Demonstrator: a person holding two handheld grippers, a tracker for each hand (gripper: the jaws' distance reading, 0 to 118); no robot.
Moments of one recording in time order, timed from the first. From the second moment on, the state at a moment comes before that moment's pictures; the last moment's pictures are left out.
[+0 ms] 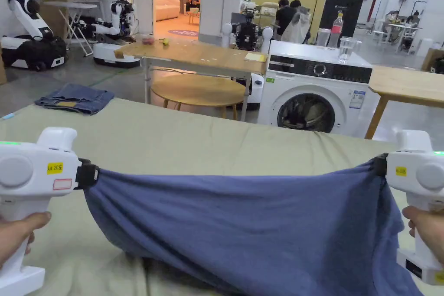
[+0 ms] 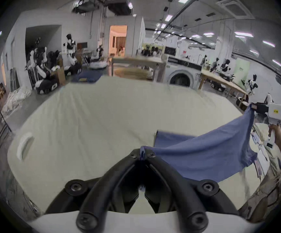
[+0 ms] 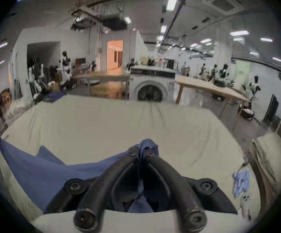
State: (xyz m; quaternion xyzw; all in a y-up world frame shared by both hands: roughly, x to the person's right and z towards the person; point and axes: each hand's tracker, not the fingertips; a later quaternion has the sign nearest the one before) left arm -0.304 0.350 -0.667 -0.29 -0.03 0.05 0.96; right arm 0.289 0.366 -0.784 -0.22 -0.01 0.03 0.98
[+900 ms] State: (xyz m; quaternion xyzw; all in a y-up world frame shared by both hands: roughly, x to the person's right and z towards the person) left arm -0.242 0.625 -0.836 -0.14 -0.03 -0.02 0.99; right arm 0.319 0.602 -0.819 -0.05 -0.12 0.03 0.99
